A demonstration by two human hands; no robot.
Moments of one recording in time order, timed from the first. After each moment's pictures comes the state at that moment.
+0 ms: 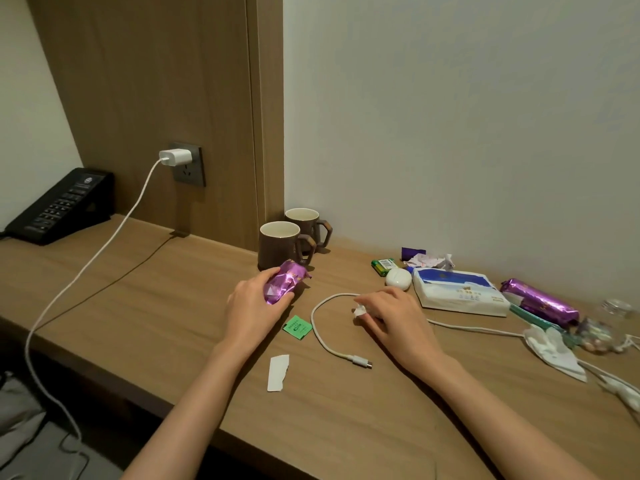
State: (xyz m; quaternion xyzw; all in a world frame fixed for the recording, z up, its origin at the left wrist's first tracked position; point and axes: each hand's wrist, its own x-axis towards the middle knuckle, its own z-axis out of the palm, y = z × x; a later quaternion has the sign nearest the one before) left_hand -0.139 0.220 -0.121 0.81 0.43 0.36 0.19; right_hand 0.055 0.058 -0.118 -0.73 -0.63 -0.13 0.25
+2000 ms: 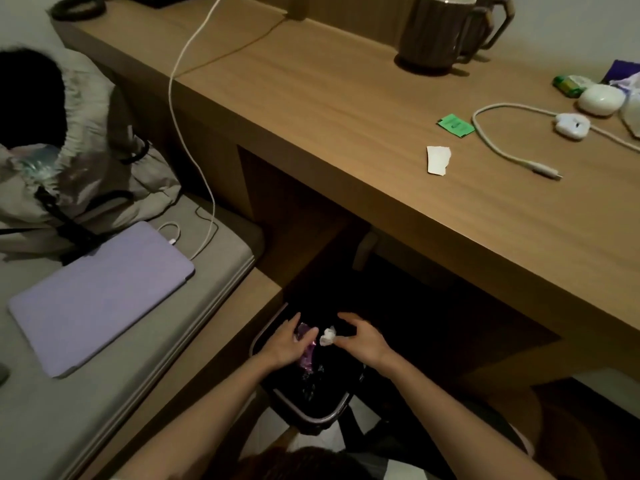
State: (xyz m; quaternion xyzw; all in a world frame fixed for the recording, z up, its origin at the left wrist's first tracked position) left_hand -0.342 0.086 -0.434 0.66 0.54 -0.01 0.52; right_hand -0.167 0.026 -0.402 -0.73 -0.45 0.48 0.18
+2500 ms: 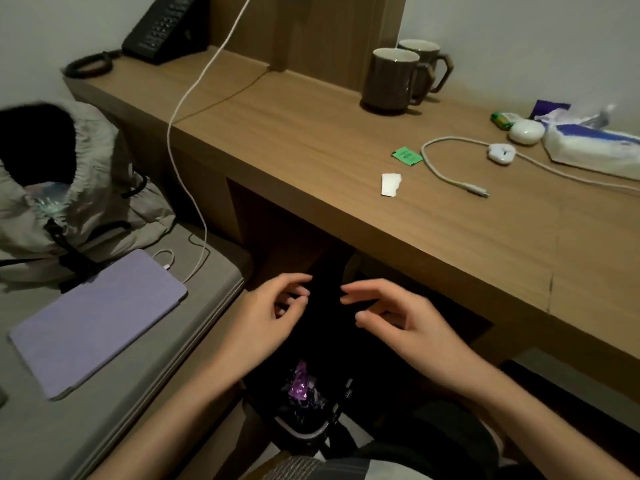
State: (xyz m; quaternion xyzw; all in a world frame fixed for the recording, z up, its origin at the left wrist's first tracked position) left_hand -0.345 0.047 -0.236 0.77 0.41 0.29 0.39; right_hand -0.147 -0.055 -0.181 -0.59 -0.62 0.37 0.36
